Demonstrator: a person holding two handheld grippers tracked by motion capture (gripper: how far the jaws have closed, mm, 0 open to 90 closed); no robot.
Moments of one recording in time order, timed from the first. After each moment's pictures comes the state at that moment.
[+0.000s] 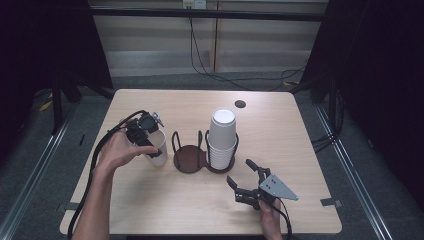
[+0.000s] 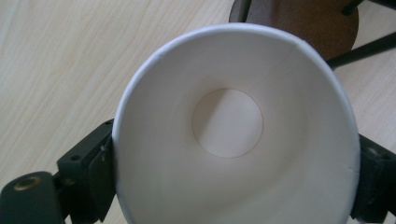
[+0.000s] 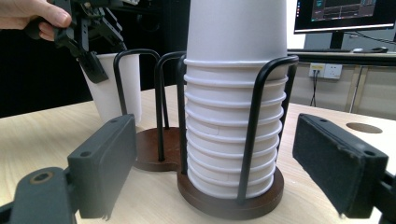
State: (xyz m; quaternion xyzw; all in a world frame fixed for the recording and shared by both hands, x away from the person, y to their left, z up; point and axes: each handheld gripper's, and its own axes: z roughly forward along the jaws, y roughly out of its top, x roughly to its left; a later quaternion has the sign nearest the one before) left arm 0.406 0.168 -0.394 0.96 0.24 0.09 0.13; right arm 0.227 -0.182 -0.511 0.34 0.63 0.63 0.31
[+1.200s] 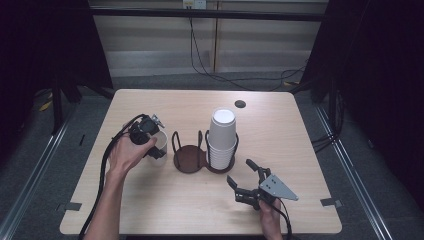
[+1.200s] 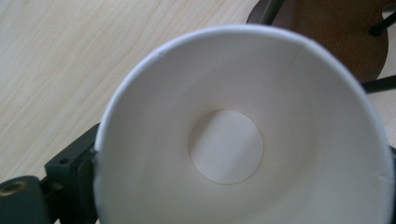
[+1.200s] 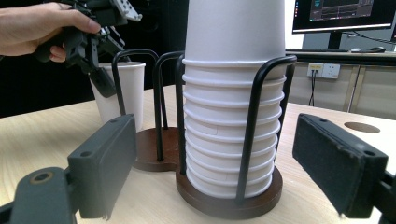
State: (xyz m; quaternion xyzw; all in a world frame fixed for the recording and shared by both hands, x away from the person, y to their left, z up) left arm 0.411 0.175 -0.421 0.94 0.27 0.09 0.18; right arm 0.227 -0.182 -0.511 0.34 0.63 0.63 0.32
